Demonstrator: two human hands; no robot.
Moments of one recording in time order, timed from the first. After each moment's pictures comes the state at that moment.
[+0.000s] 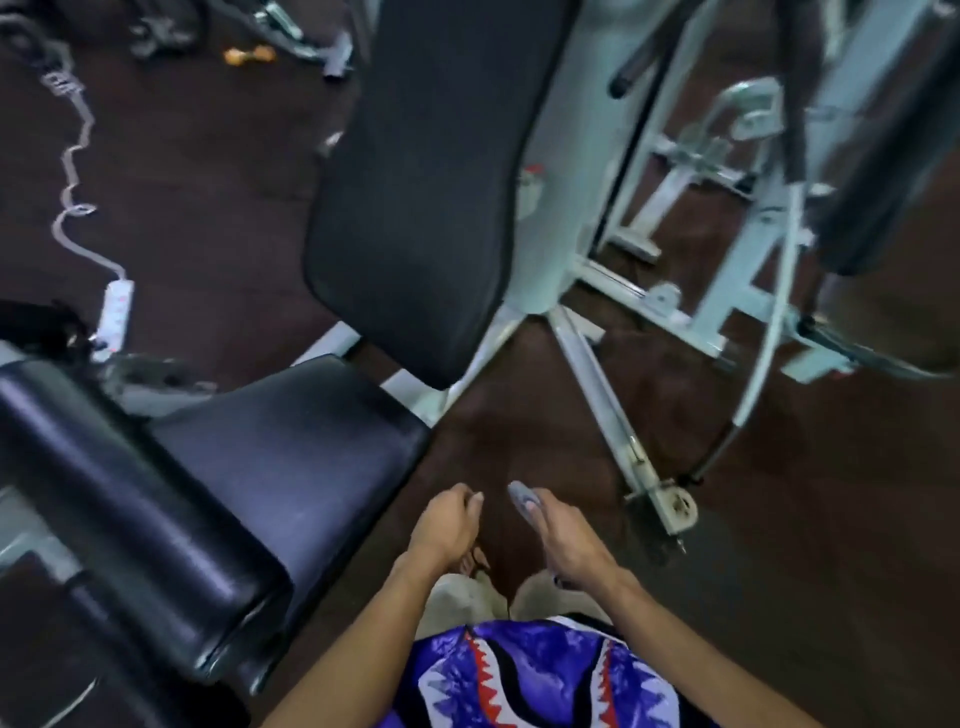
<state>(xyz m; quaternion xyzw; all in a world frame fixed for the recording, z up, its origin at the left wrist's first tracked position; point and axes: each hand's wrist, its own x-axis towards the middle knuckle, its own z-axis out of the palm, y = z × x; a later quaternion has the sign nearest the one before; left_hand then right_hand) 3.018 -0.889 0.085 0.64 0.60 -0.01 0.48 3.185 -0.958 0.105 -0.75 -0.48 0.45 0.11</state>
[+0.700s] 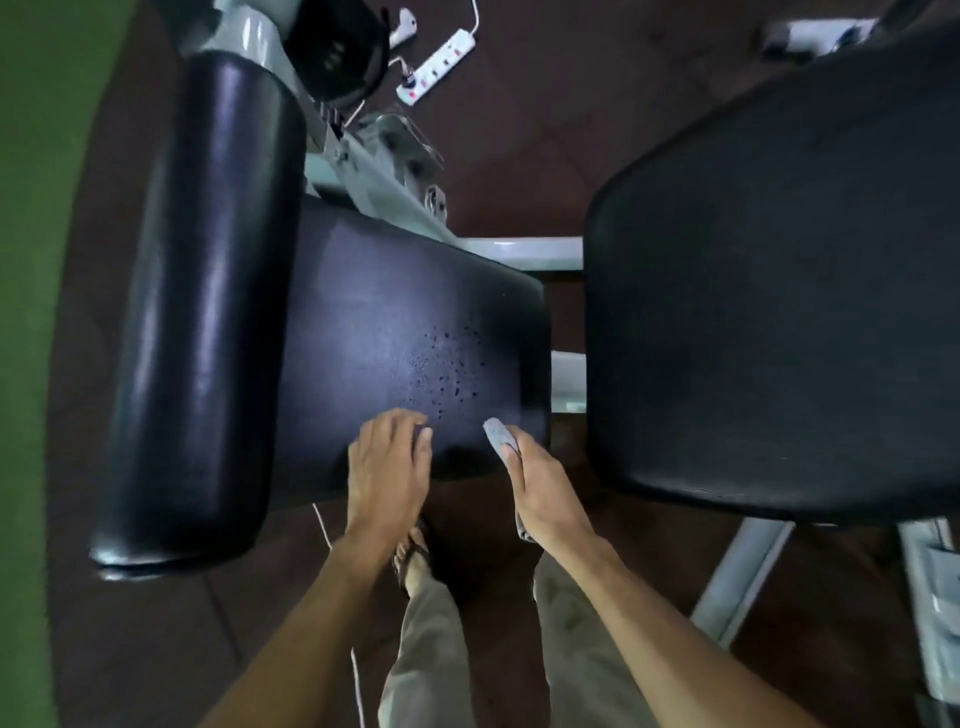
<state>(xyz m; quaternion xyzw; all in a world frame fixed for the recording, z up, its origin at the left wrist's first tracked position) 2.939 -0.808 -0.010 0.39 0.90 0.12 0.17 3.098 -0.706 -0.027 -0.44 -0.74 0.50 -0.03</state>
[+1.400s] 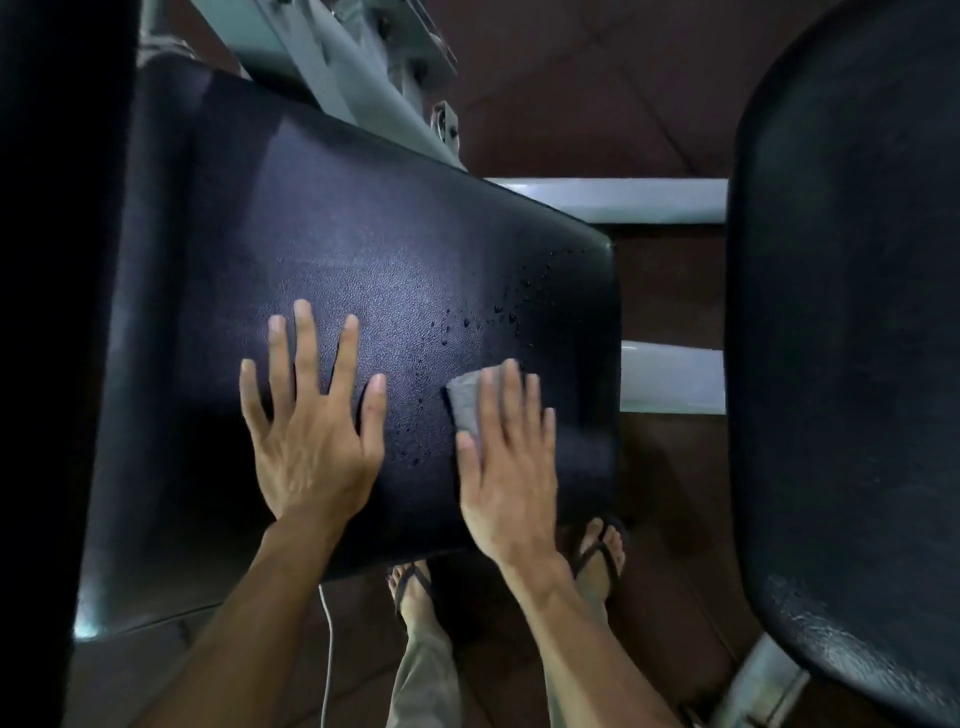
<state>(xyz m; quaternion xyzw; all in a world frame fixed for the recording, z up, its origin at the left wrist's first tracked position) 2.840 -0.779 -0.125 0.36 0.93 -0.02 0.05 2.995 -0.717 -0.178 -0.45 -0.85 0.28 0.03</state>
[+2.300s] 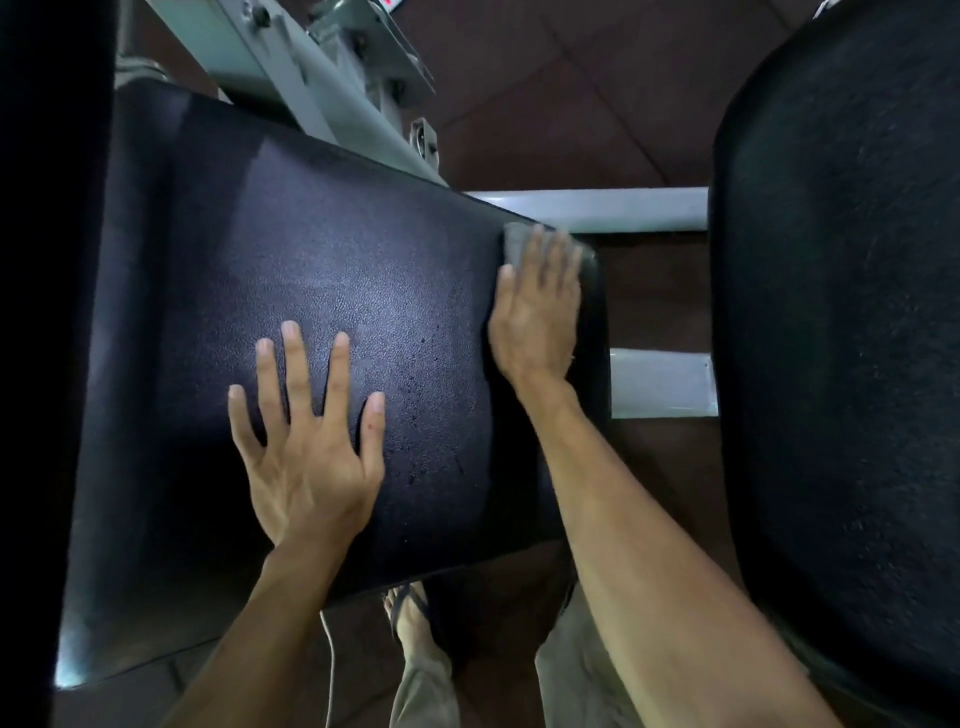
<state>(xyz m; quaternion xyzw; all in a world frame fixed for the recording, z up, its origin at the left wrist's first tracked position) 2.844 -0.781 -0.125 0.36 0.93 -0.01 0.03 2.915 -0.574 -0.196 -0.58 -0.77 0.26 0.11</state>
